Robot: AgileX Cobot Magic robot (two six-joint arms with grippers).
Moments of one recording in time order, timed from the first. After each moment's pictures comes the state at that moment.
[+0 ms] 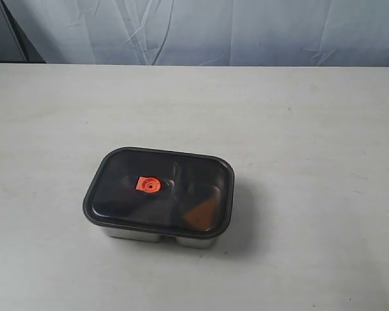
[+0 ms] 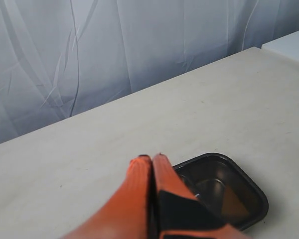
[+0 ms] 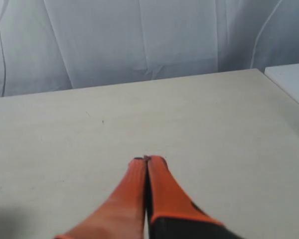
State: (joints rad) left arm -0.23 0.46 -0.74 -0.34 0.67 0.35; right arm -0.08 0.12 -0.24 0.03 0.48 0.06
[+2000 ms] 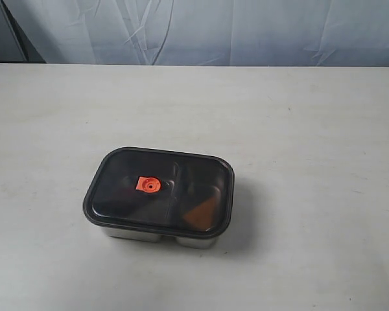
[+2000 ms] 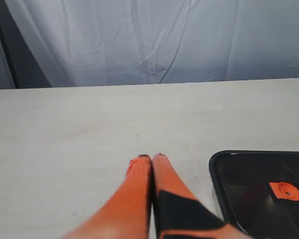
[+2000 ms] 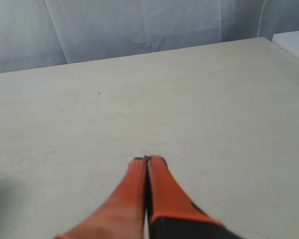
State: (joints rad) left arm 0.00 0.15 -0.19 -0.20 0.32 0.12; right arm -0.08 0.01 -0.01 0.06 0.38 0.06
